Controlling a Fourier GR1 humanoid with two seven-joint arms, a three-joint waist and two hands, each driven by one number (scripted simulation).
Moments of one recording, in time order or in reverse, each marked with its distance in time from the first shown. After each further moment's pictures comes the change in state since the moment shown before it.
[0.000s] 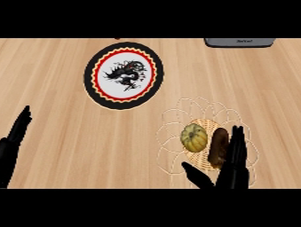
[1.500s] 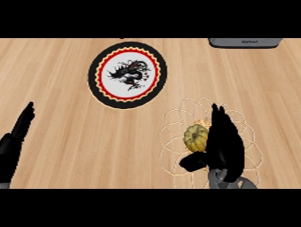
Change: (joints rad) left arm -0.032 -0.041 0.034 0.021 -0.041 -0.048 0.003; right arm -0.360 -0.009 -0.034 -0.112 -0.078 0.876 0.576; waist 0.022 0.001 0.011
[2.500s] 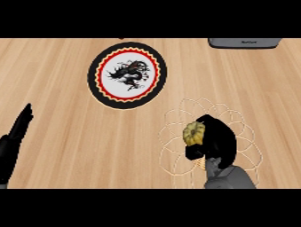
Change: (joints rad) left arm 0.013 -0.052 0.082 0.018 -0.050 -0.084 -0.030; right arm -0.032 0.000 -0.061 0.220 -0.038 -0.078 -0.110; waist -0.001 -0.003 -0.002
